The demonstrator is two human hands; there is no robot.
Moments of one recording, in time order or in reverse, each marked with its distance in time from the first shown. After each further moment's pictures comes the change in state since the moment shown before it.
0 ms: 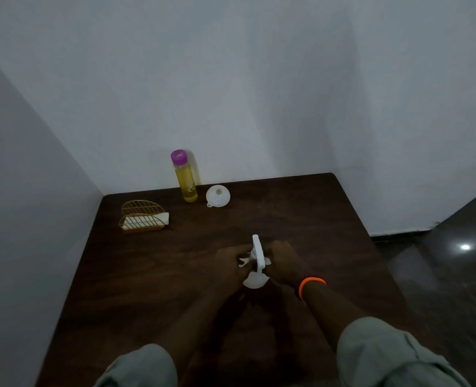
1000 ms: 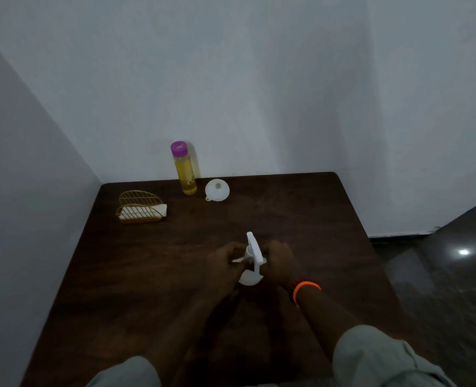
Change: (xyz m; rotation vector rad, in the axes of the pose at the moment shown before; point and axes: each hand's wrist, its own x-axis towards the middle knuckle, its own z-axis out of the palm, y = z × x) left_hand -0.032 -0.009 -0.021 -0.311 -0.250 0.316; right_hand -0.012 -0.010 0.000 0.097 0.005 0.075
